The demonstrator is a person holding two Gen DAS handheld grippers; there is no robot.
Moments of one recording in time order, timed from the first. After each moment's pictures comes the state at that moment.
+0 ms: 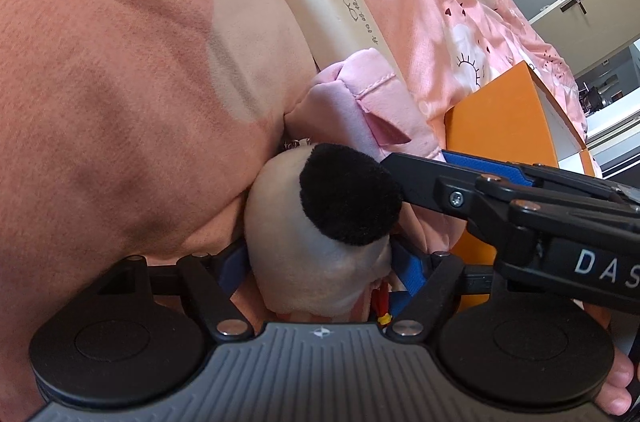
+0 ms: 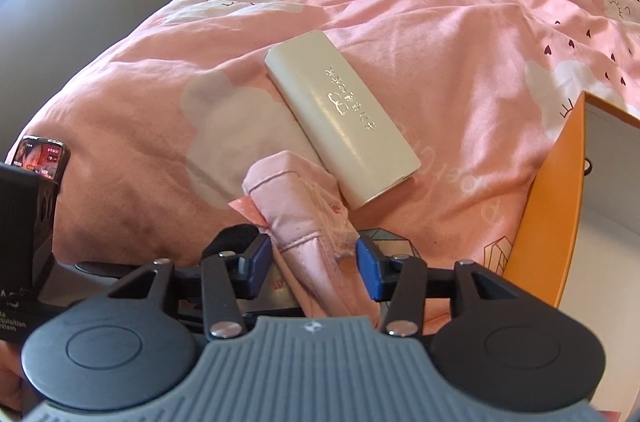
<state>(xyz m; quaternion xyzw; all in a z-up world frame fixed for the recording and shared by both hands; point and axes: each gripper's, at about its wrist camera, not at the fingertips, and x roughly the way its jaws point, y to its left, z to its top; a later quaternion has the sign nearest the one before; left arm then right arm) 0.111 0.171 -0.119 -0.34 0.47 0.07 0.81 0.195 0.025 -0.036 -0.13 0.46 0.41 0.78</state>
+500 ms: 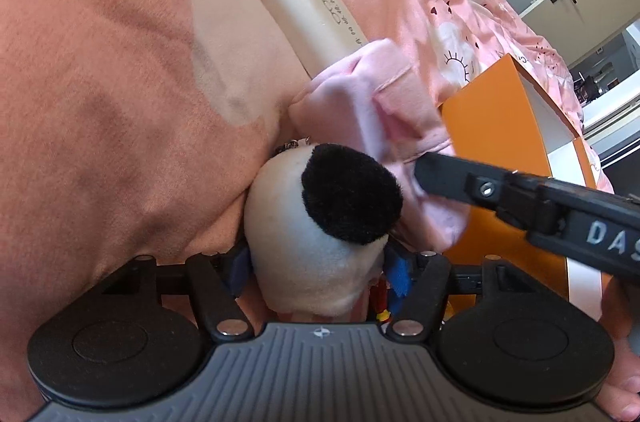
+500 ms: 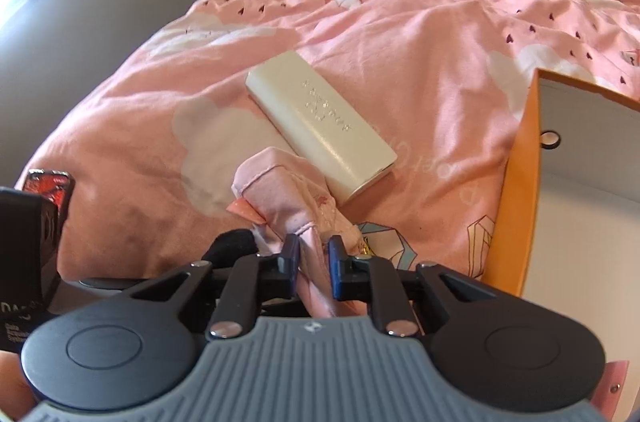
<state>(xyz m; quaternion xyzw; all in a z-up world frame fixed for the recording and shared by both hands) 0.105 0.163 -0.107 -0.31 0.46 0.06 0.83 0.185 -0.001 -0.020 -0.07 0.44 0.38 0.81</state>
